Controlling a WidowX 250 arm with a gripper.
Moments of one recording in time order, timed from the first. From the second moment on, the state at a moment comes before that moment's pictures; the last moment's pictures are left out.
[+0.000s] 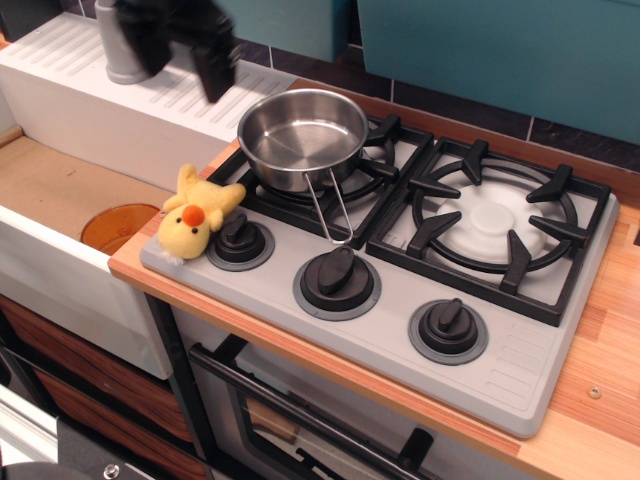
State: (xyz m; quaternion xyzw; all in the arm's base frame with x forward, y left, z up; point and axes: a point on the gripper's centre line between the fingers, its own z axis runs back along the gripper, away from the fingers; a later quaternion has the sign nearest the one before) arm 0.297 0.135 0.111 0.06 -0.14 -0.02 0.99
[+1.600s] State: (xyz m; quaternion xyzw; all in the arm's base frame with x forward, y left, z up) arm 0.250 0.113 0.038 0.05 -0.25 -0.04 0.97
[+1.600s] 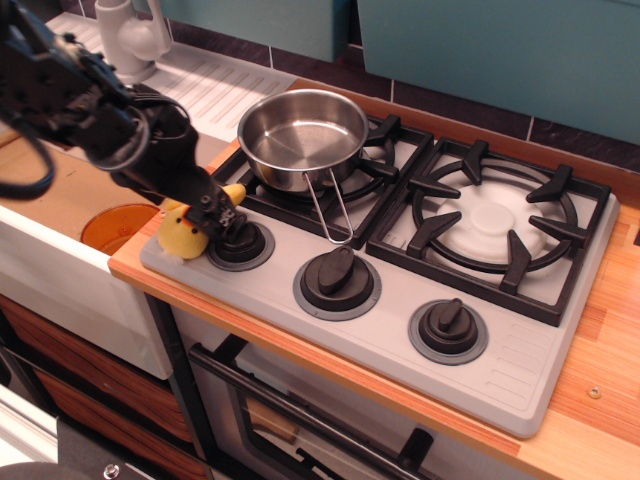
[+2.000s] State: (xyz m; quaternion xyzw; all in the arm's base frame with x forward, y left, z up) arm 0.257 0.116 0.028 0.04 -0.25 -0.03 0.97
